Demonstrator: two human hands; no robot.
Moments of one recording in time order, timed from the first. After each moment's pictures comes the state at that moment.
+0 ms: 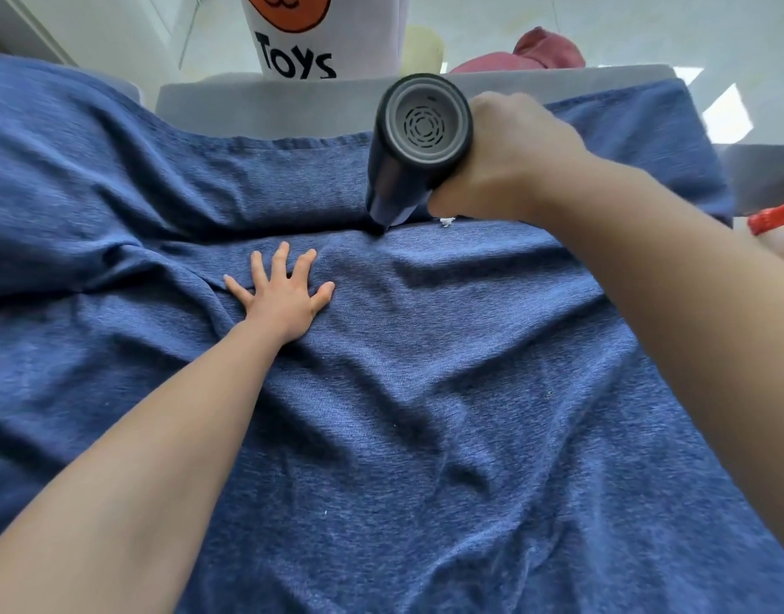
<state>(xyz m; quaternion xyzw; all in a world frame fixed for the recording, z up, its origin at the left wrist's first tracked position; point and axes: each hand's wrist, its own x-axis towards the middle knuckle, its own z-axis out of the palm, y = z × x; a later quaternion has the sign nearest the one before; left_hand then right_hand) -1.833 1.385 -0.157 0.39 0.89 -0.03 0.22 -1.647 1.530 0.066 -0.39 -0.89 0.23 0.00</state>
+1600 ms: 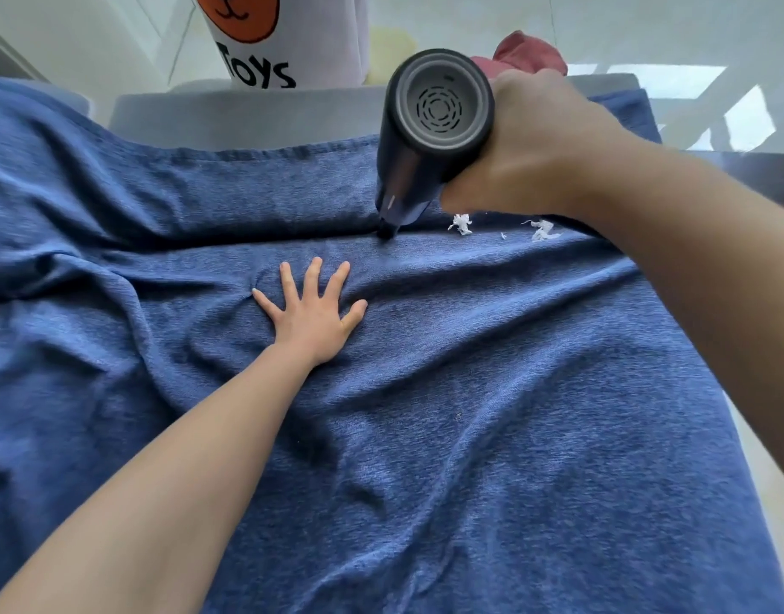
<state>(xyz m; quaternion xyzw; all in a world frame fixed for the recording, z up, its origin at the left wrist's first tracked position) -1.706 1.454 -0.148 0.42 0.88 -0.05 0.21 -1.556 1.611 0.093 -0.33 -0.91 0.23 -0.01</state>
